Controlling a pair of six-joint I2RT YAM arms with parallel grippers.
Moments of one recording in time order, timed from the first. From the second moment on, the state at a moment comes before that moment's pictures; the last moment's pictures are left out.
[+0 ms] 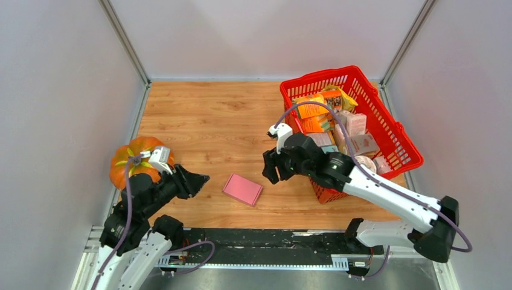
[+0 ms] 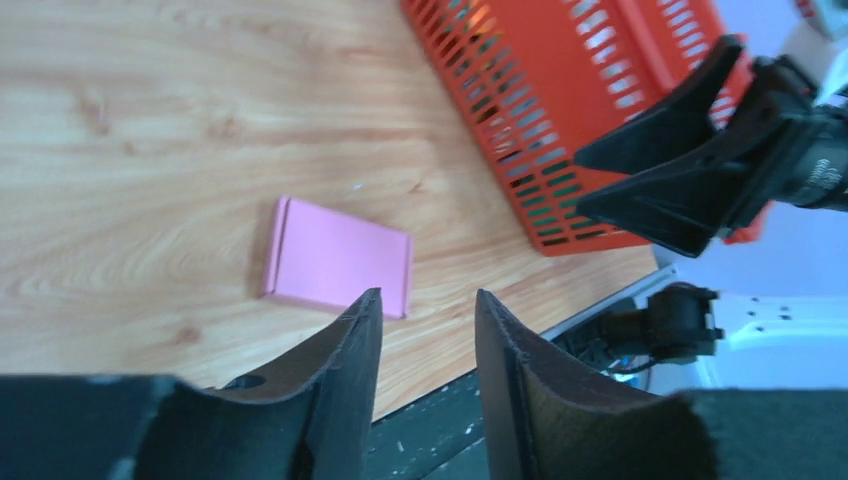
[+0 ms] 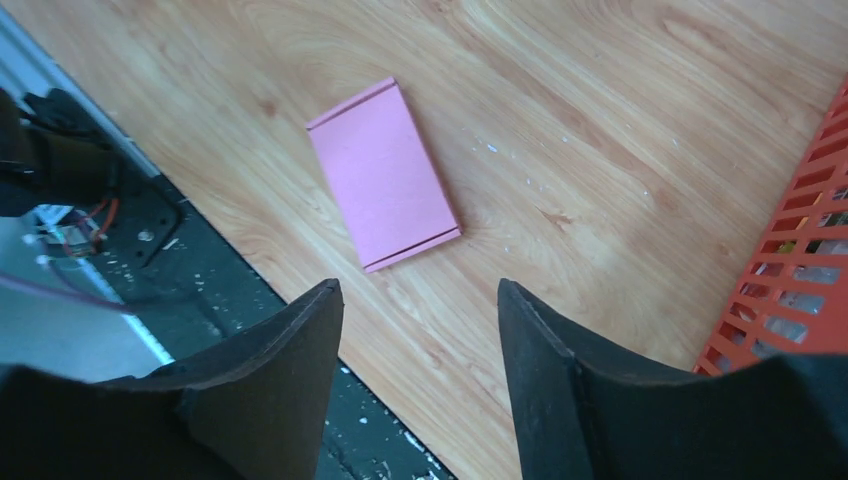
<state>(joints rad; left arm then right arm) -0.42 0.25 0.66 -0.74 0.20 -0.64 0.97 1.20 1.07 -0.55 0.05 0.33</state>
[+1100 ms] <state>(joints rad) -0.42 0.15 0.59 -0.90 0.17 -0.68 1.35 1.85 1.23 -0.54 0.45 0.12</state>
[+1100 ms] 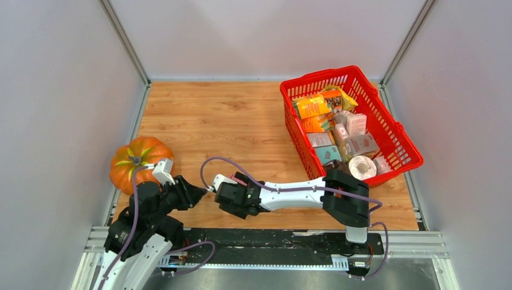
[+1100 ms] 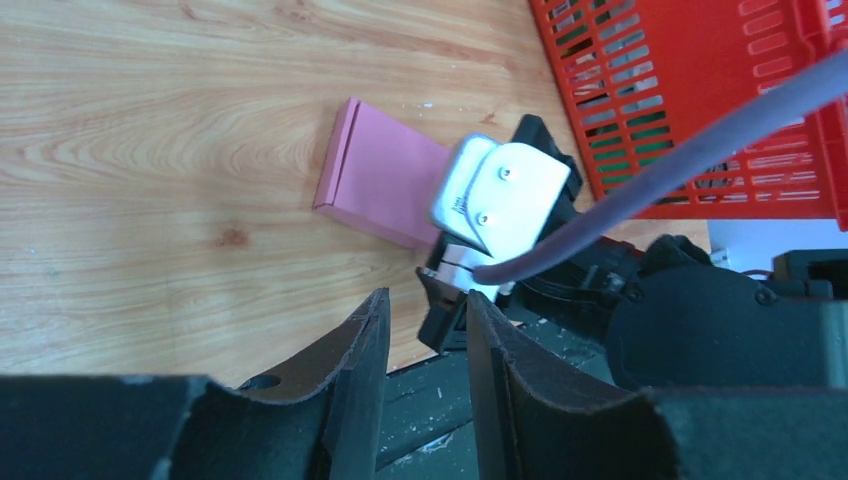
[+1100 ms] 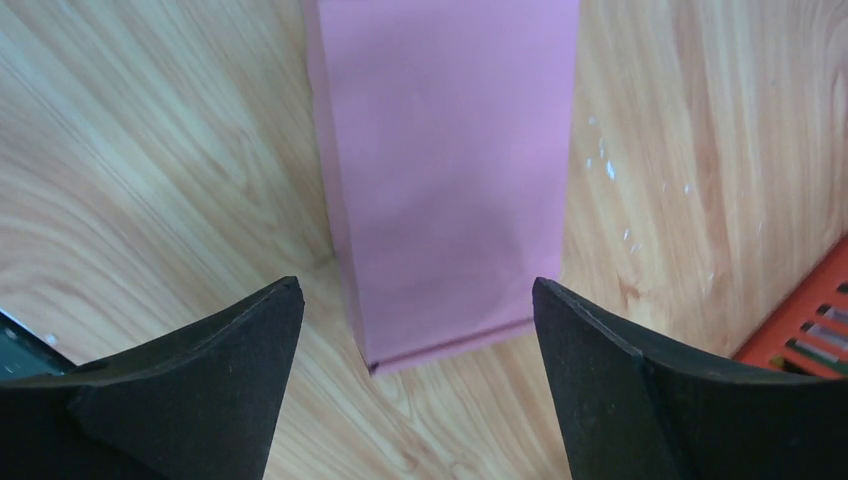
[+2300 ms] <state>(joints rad) -0.42 0.33 0.67 -0.91 0.22 -0.60 0.83 2.67 2.49 -0.59 0.31 0.02</state>
